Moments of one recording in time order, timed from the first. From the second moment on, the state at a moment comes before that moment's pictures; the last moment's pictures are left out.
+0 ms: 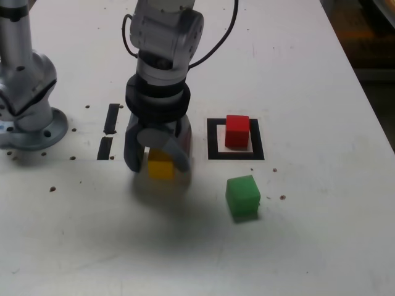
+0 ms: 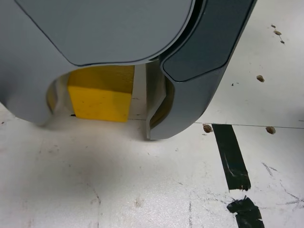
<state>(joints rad) -0.38 1.82 -1.02 0.95 -0.01 -0.33</state>
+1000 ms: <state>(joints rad) -0.22 2.03 -1.79 1.58 0.07 -0.17</state>
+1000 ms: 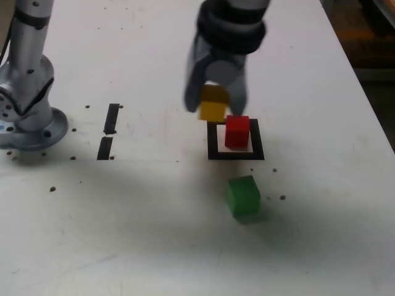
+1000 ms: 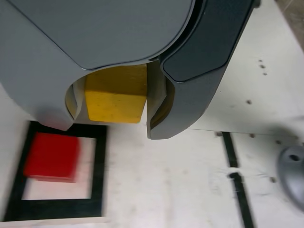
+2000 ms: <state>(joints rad) -0.12 2.11 -1.83 1.50 0.07 -0.10</state>
